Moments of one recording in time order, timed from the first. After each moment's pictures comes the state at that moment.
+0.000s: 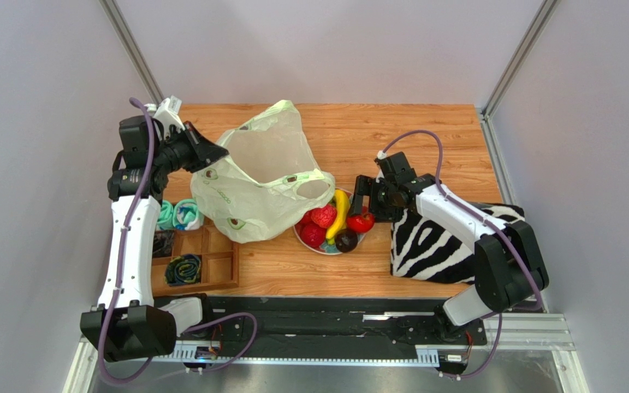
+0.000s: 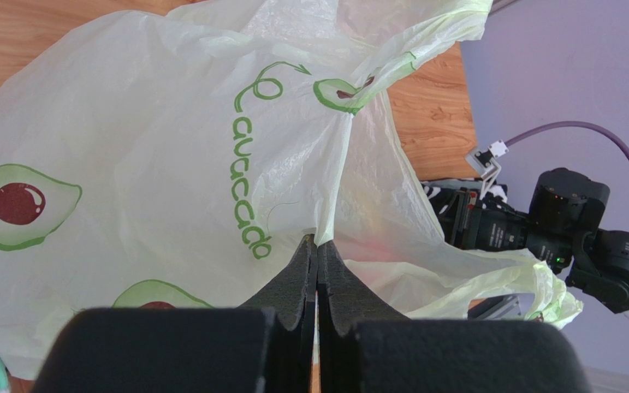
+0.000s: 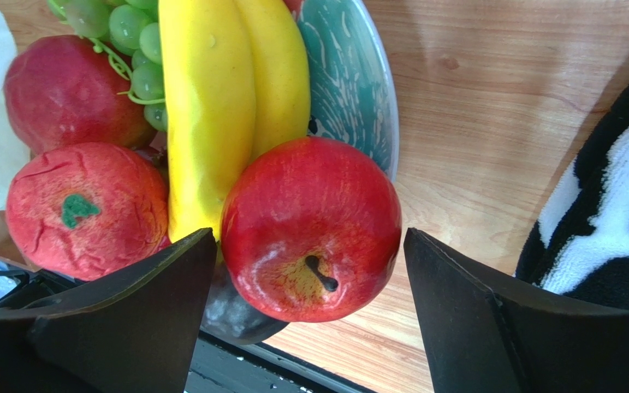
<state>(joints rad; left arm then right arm) 0.13 1.16 1.26 -0.59 0.65 -0.43 0.44 1.51 1.01 -0.52 -0.22 0.55</state>
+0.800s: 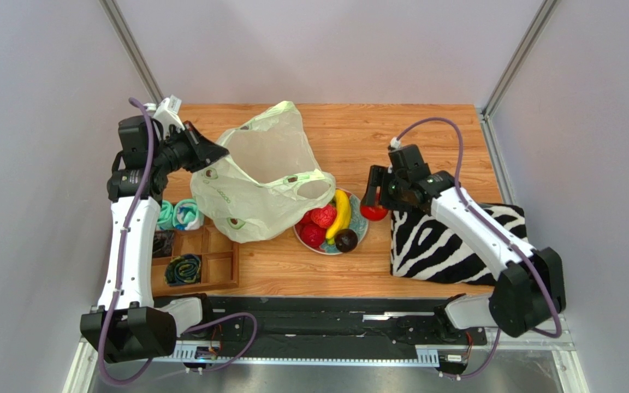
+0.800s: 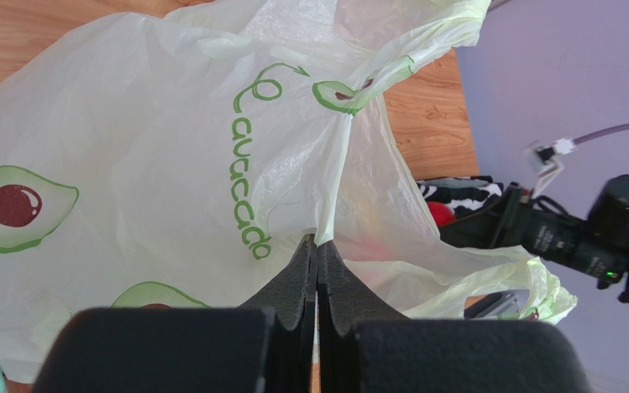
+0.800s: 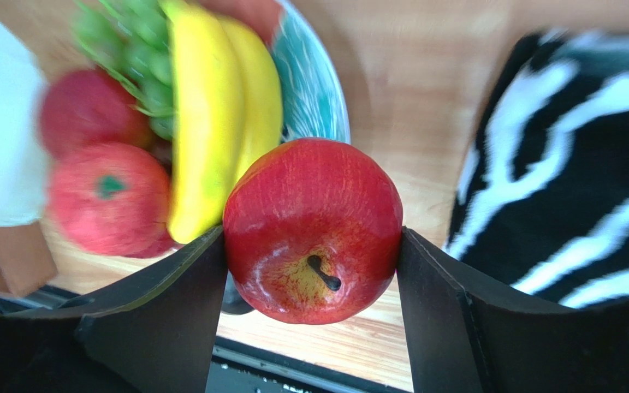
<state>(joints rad) 0.13 1.15 1.26 -0.58 0.66 -0.43 0.45 1.38 1.06 -0.63 -0.07 0.53</state>
